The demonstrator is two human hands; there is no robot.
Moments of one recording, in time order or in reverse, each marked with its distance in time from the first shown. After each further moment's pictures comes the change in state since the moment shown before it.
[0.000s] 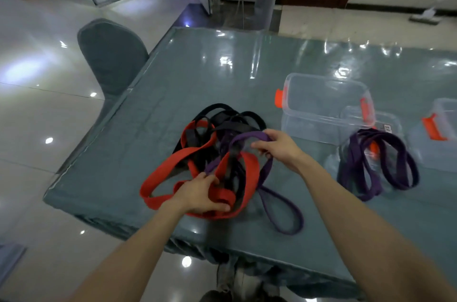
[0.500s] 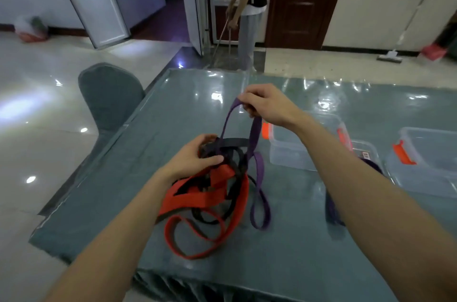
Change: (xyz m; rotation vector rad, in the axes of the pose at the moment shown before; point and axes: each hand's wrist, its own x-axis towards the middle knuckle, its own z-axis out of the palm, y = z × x) left_hand -0.001 0.051 -0.156 -0.567 0.288 0.303; right_hand -0.056 -0.218 -0.044 -0.276 0.046 -0.420
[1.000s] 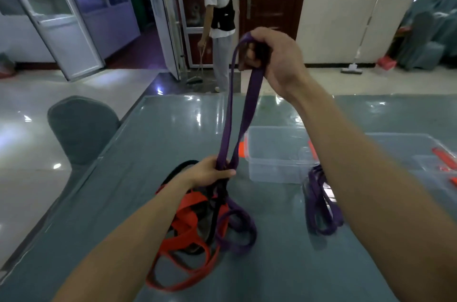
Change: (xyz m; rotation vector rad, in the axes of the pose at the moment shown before) left_hand 0.063 0.062 0.055 0.066 -0.246 0.072; right_hand -0.005 -0.063 -0.102 0.588 0.307 -0.251
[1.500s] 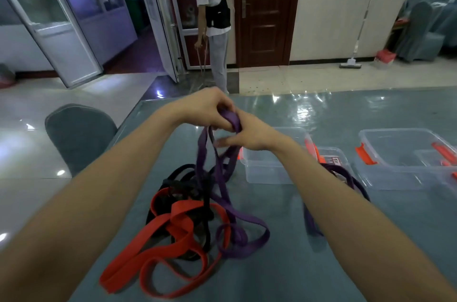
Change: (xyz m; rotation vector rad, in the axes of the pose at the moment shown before) left_hand 0.020 0.162 -0.093 0.574 -0.003 0.279; right_hand -0.048 0.102 -0.020 -0.729 -0.330 0.299
